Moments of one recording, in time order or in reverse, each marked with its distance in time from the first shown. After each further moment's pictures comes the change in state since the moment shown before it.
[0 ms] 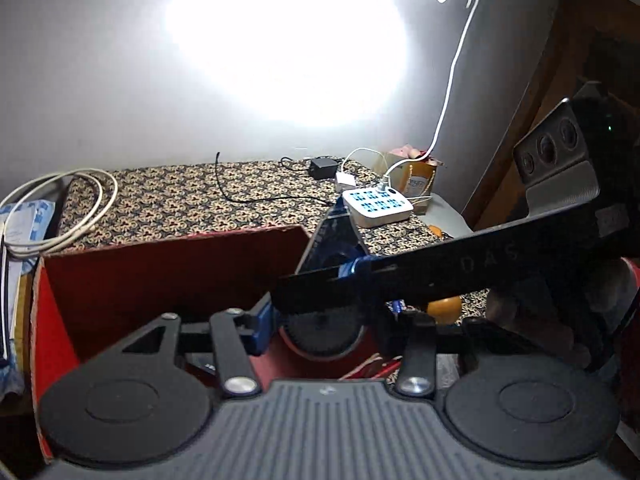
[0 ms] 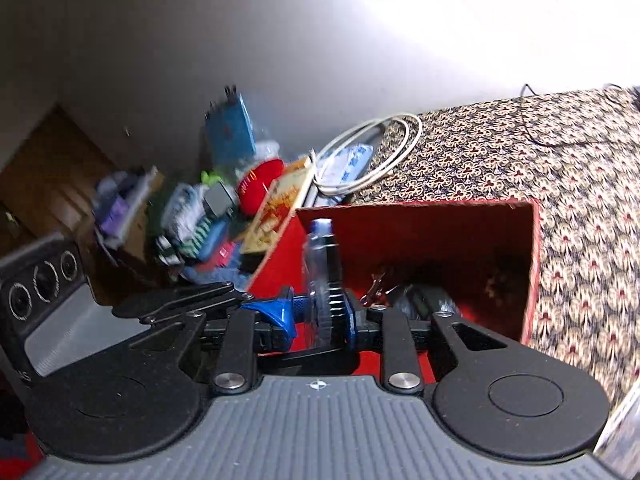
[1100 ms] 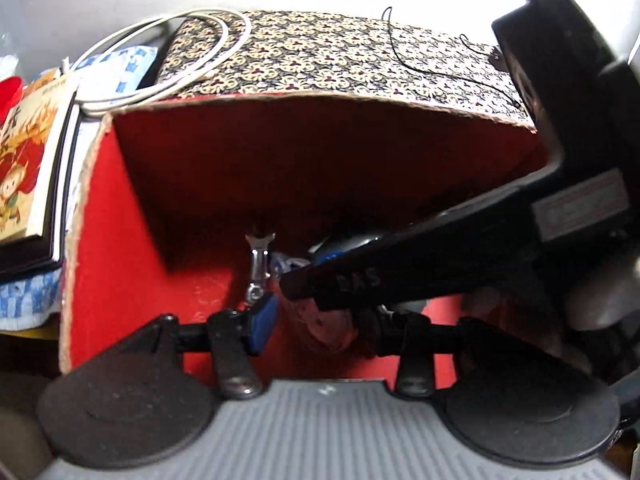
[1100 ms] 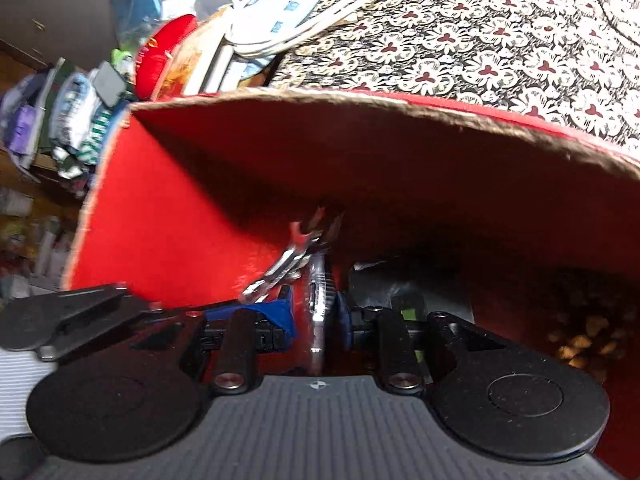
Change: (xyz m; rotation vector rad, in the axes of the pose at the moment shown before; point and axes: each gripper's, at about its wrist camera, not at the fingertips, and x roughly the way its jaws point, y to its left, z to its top) left arm 0.087 0.114 -0.018 -0.227 0.399 0.333; right arm 0.193 -0.049 0.017 0.037 0.439 -0.151
